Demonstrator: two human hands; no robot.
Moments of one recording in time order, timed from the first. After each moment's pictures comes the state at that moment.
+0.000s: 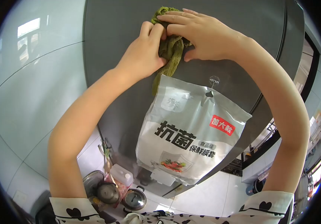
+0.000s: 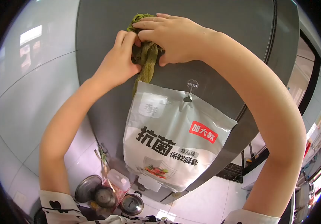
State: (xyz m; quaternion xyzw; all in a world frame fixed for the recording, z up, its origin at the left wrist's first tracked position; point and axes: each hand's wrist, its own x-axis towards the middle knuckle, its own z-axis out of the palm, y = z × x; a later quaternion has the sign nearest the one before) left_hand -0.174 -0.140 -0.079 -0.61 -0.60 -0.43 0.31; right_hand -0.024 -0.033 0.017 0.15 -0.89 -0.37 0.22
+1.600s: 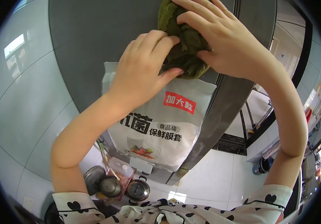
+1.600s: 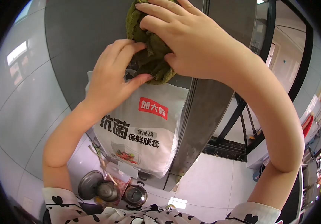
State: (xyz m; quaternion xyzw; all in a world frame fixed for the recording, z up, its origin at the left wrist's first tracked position) left_hand -0.042 -0.103 -0.112 -0.67 -0.47 -0.38 0.44; right_hand 0.135 -0.007 -0.023 0.06 -0.87 -0.39 0.30
